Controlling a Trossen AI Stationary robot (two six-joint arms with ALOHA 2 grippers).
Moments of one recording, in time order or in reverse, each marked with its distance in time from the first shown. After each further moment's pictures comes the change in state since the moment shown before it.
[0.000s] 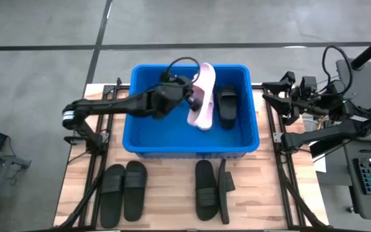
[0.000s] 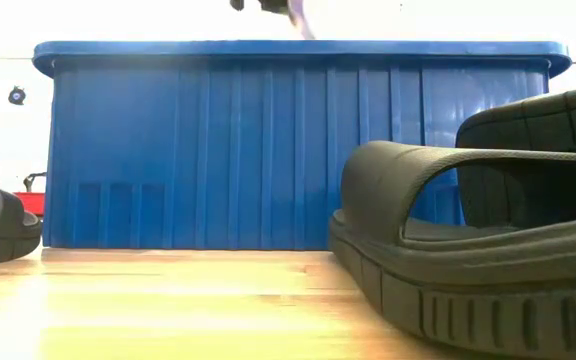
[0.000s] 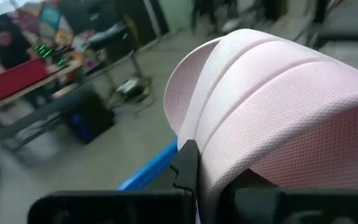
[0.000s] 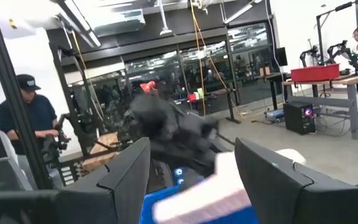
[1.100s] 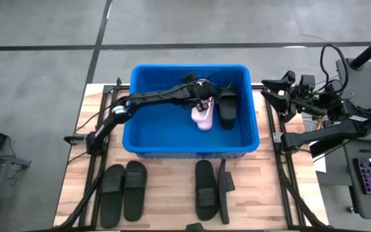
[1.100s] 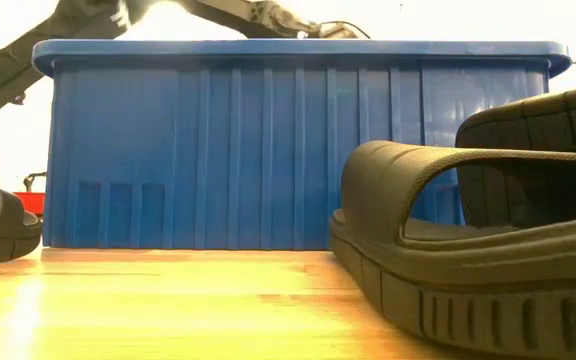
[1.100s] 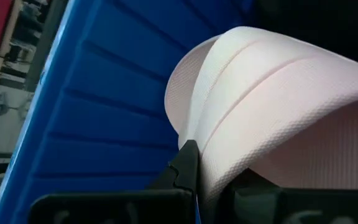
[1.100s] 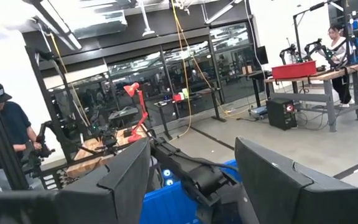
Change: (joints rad) left arm 0.199 0.598 0.455 -0.520 0.080 0.075; right arm 0.000 0.007 0.000 0.000 0.076 0.018
